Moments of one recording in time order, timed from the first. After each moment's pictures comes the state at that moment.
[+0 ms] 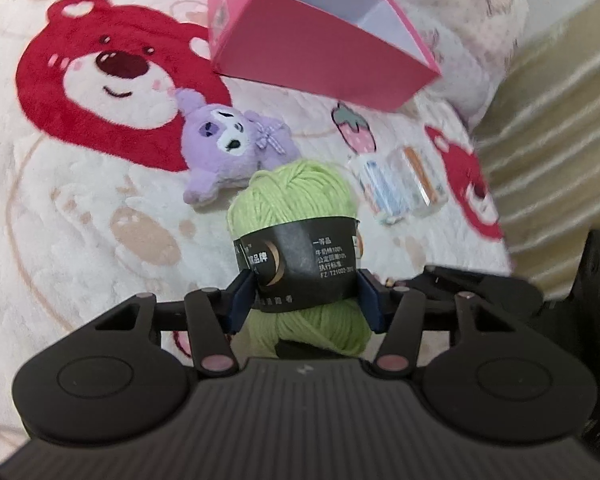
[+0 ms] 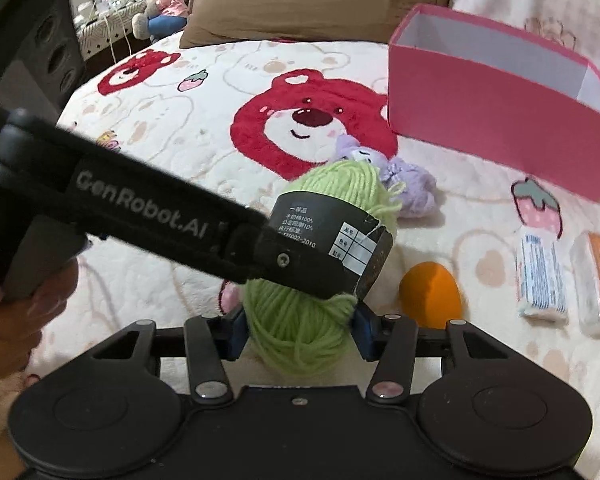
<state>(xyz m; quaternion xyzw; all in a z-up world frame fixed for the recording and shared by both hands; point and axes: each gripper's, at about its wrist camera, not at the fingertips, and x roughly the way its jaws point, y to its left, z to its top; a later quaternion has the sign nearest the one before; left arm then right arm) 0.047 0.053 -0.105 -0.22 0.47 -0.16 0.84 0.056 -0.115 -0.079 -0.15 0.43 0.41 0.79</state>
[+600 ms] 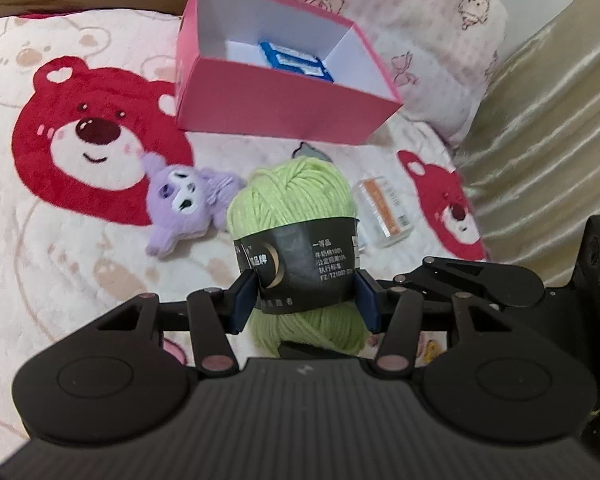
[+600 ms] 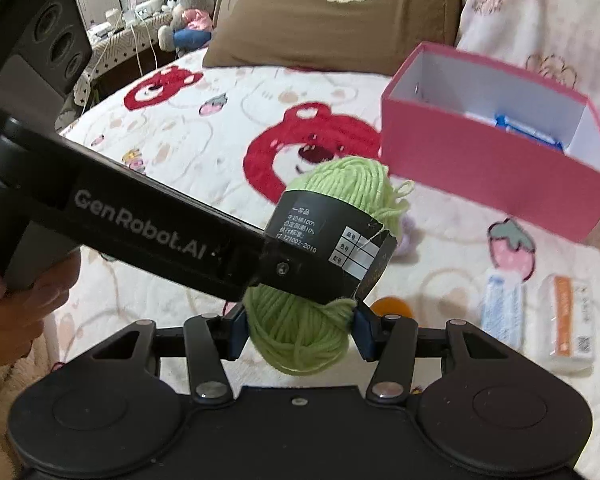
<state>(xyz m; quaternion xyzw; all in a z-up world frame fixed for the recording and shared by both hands) 0.054 0.028 -0.036 -0.22 0.45 -0.15 0.85 0.069 -0.143 -0.024 -0.16 0.40 0.45 0.78</state>
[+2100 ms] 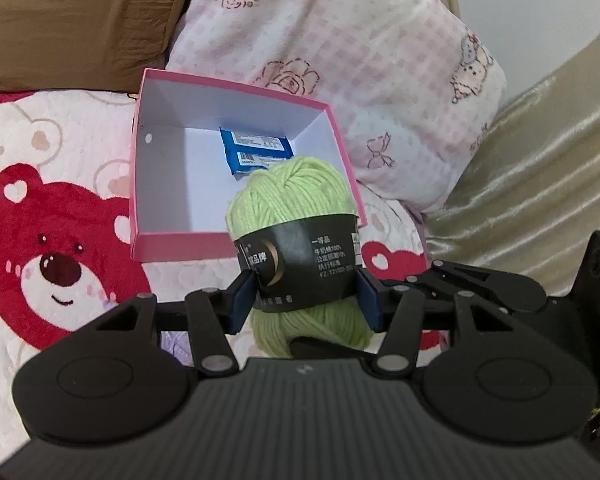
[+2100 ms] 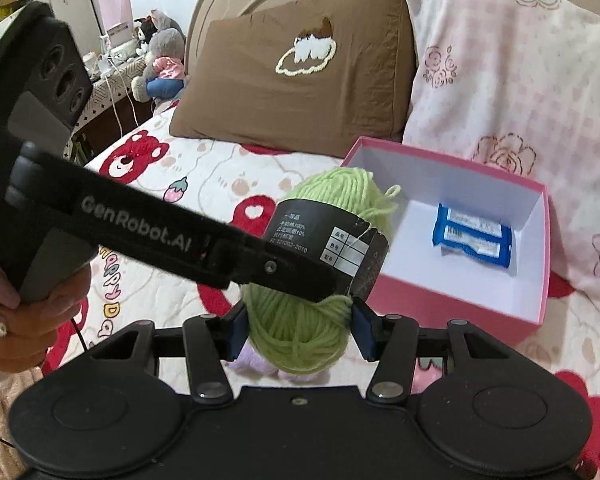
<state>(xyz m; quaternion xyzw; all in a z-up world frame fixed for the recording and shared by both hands) 0.190 0.038 0.061 -0.25 0.45 -0.16 0.84 0.195 -0.134 0.088 -0.13 0.39 0.44 0.79</state>
